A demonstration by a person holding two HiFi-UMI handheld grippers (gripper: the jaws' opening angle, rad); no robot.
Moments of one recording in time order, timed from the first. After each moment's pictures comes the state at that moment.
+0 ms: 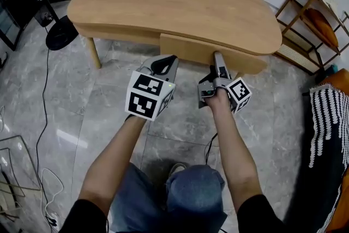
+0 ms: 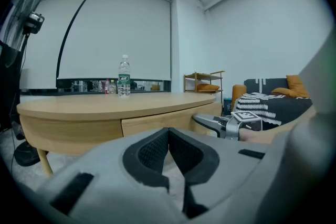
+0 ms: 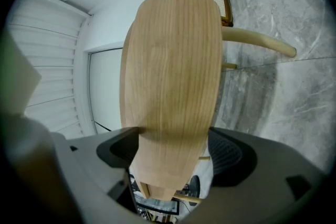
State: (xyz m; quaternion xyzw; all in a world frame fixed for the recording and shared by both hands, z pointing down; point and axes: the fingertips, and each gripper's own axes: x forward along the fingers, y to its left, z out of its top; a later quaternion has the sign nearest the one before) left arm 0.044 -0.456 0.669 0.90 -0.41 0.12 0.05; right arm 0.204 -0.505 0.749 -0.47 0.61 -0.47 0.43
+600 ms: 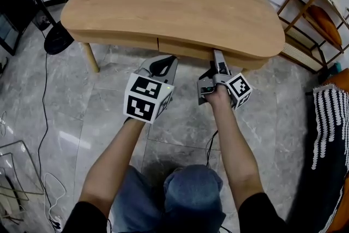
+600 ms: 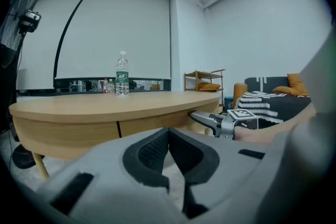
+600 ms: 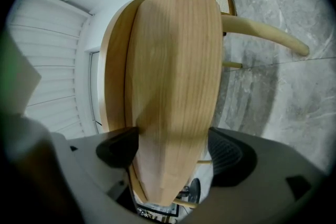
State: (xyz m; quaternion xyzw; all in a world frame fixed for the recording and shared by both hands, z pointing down) left arm 0.054 -0.484 0.677 0.90 -0.41 0.12 0.05; right arm 0.211 -0.546 0.750 -0.46 0.62 -0.46 0.43
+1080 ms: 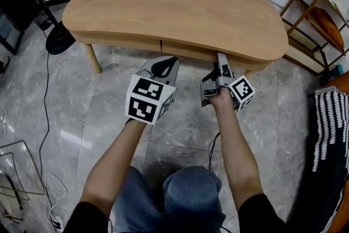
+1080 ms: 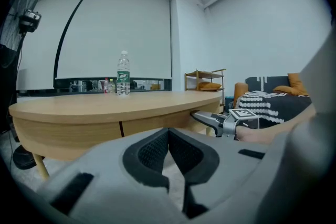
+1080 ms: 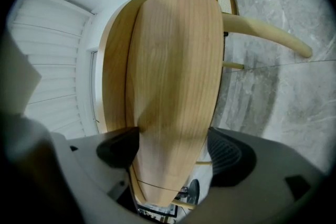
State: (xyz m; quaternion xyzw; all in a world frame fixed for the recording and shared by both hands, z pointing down) left arm 0.049 -0.492 0.678 0.90 -0.41 0.12 0.05; right arm 0.212 -0.551 0.749 -0.46 0.63 -0.45 0.43
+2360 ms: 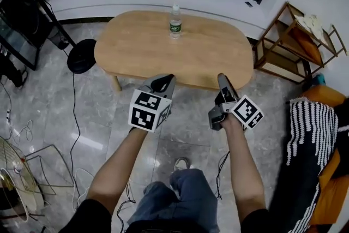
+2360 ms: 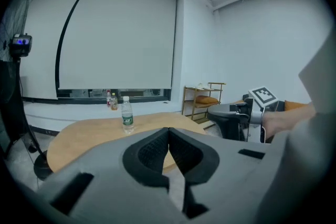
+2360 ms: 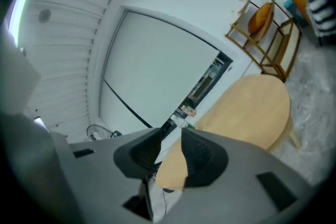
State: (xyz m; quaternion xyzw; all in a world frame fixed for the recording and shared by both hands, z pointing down) left arm 0.027 -0.452 0.389 0.90 -0.40 0.15 0.11; right arm 0.204 -0.458 0.404 -0.53 0.73 -0.37 0.23
